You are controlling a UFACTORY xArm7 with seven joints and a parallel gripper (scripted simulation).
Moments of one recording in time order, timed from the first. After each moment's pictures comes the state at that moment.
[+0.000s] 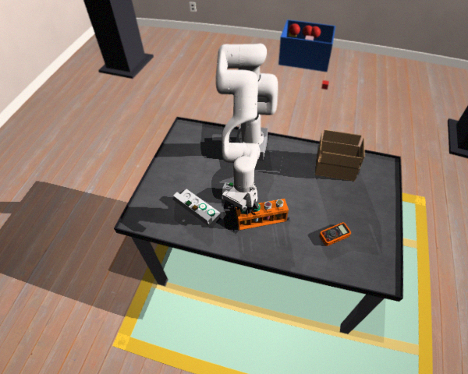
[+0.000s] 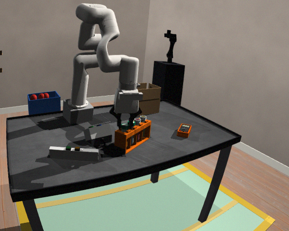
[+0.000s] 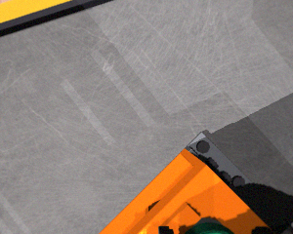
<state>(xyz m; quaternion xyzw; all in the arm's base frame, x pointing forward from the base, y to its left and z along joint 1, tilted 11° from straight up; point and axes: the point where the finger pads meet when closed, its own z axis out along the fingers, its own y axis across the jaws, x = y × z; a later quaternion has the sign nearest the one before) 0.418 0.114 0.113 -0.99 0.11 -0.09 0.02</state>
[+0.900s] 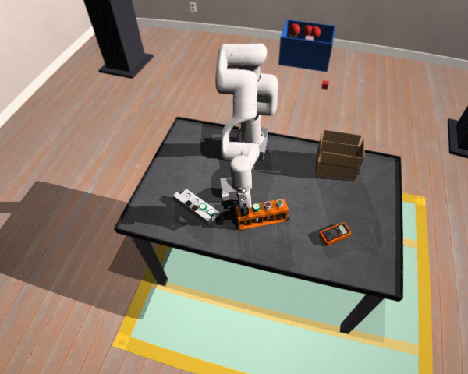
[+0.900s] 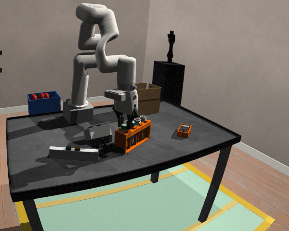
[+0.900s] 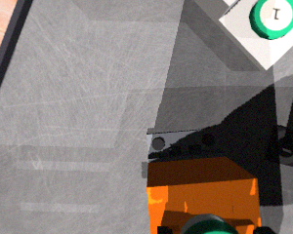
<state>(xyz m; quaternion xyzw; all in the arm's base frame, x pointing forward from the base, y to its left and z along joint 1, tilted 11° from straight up) 0.418 0.115 0.113 -0.85 0.52 -0.06 0.08</state>
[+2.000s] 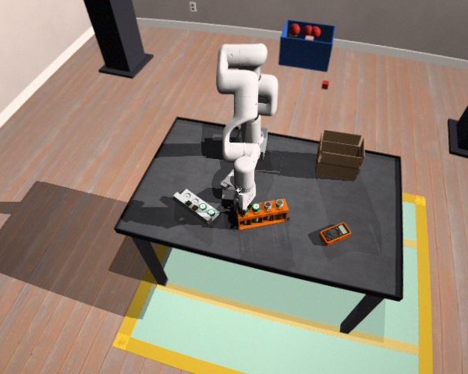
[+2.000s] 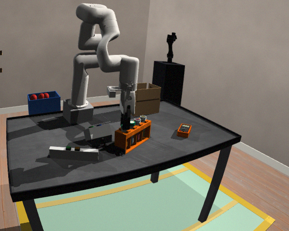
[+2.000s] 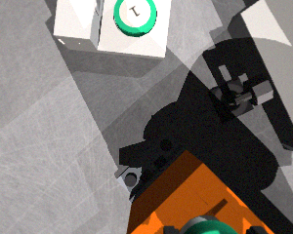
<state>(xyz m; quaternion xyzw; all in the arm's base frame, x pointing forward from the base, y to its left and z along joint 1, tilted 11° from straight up) 0.418 0.115 0.113 -0.62 0.78 -0.05 0.08</state>
